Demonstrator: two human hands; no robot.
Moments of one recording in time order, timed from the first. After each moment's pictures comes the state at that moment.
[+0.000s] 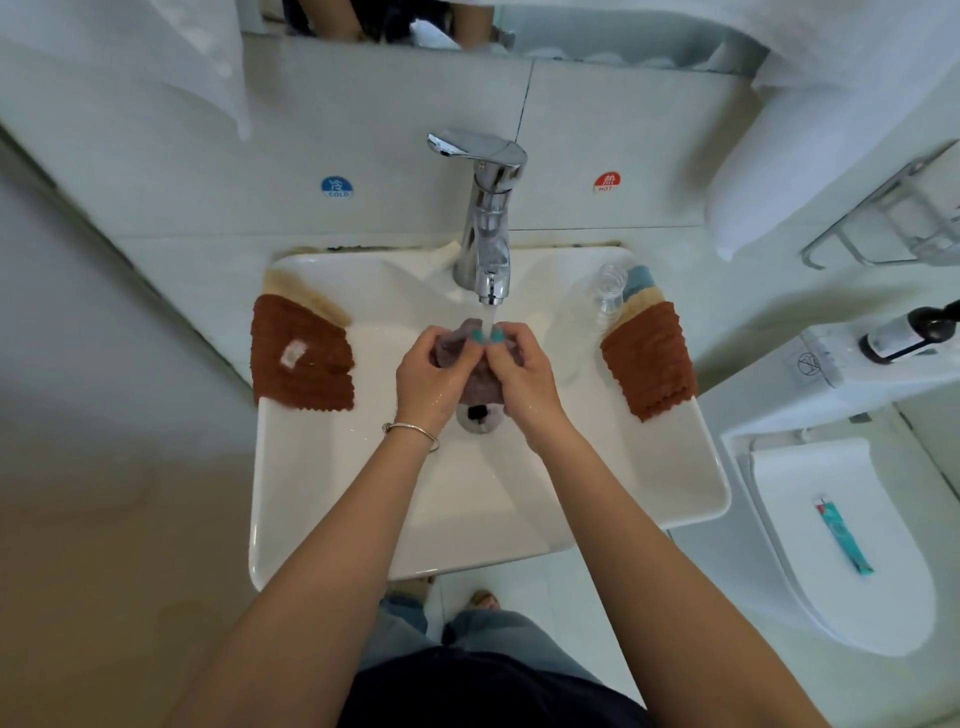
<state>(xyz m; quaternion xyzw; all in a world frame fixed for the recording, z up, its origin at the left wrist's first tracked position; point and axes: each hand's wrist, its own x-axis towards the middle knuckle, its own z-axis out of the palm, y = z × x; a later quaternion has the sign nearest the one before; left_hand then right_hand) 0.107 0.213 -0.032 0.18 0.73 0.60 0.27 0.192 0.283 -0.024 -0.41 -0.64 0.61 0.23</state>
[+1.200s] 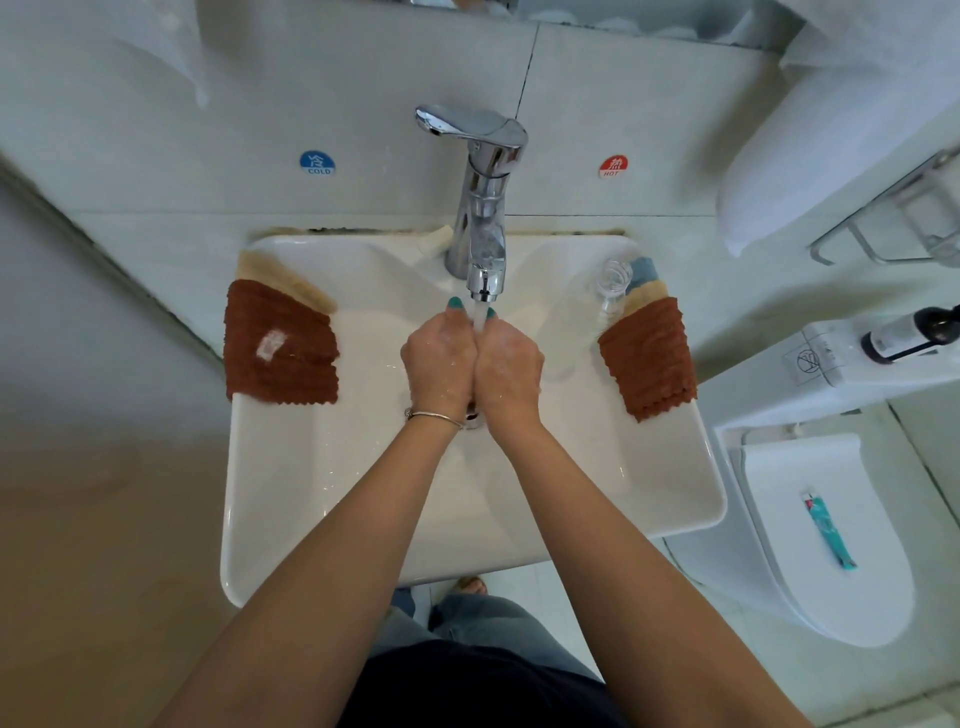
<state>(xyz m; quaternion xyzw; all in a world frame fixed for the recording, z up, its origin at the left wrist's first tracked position) 0.117 0.251 -0.019 0.09 0.76 0.61 0.21 0.161 0.289 -0.013 -0.46 -0.86 0.22 0.09</state>
